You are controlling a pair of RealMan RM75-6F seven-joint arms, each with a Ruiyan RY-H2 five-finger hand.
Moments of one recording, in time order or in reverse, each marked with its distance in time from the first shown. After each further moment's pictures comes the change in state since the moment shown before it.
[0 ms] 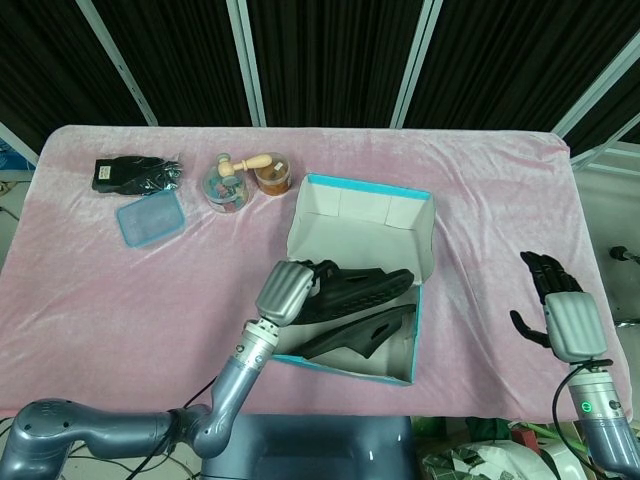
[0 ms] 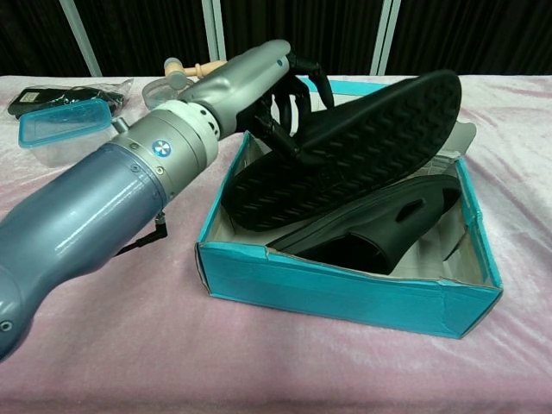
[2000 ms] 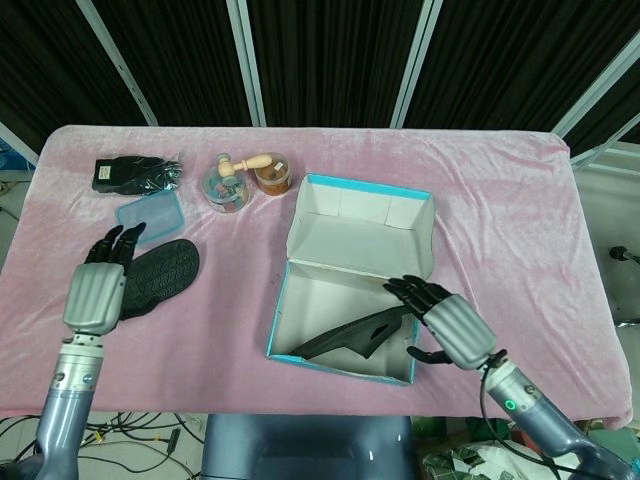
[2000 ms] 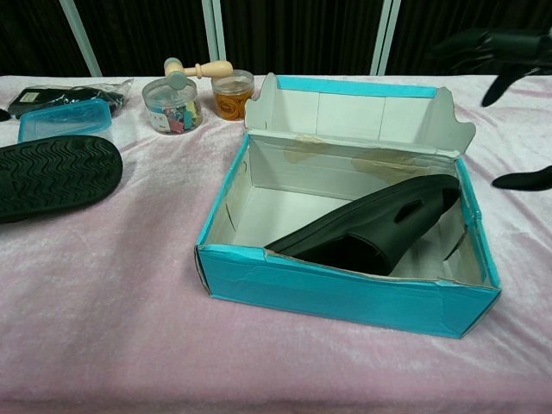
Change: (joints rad) left arm 0.436 0.670 0.172 -0.434 0.053 0.268 0.088; right arm 0.245 0.036 -0.023 -0.248 -0.251 -0.289 0.000
